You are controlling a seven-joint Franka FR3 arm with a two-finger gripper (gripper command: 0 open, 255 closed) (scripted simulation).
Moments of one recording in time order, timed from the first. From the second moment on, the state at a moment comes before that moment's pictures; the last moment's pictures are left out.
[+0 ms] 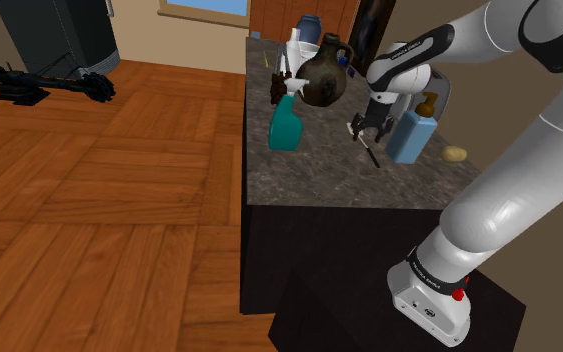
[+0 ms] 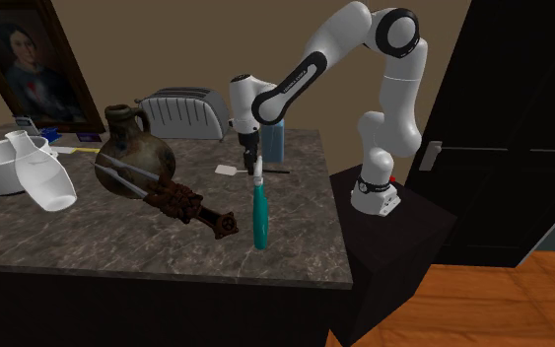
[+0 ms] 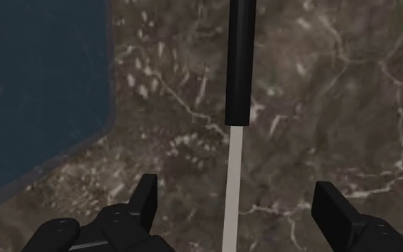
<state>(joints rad) -0.18 -0.01 -0.35 -2.31 0.00 2.24 0.06</state>
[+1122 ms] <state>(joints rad) -0.18 0.00 -0.35 -2.32 0.00 2.24 0.06</state>
